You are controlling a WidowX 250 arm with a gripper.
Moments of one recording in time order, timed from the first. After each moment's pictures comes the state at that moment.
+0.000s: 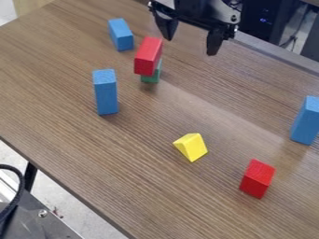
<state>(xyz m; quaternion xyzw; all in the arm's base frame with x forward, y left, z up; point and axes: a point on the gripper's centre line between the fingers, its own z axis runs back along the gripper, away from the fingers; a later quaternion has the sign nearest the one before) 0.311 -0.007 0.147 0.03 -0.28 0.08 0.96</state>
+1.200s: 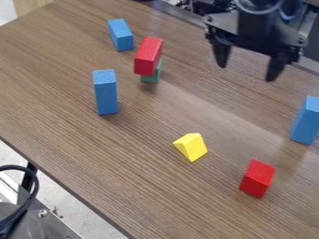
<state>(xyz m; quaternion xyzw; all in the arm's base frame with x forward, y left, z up) 0.321 -0.090 0.132 -0.02 -0.23 0.09 0.97</state>
